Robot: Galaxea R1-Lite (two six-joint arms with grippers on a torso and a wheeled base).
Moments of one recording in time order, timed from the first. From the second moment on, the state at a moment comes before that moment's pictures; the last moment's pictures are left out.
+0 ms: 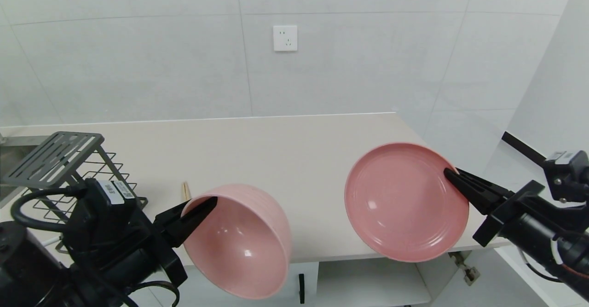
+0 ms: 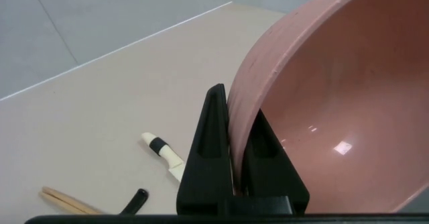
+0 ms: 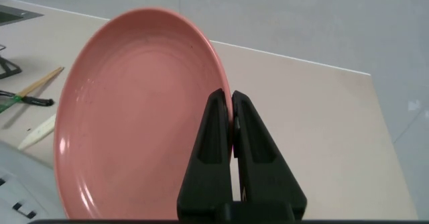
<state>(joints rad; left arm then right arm) -0.57 1.55 0.00 -1.57 -0.11 0.13 0.40 1.58 -0.04 -1.57 0.10 -0.05</state>
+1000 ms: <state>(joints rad) -0.58 1.57 0.00 -1.57 -0.11 0.13 0.42 1.57 -0.03 -1.57 0.10 -0.05</state>
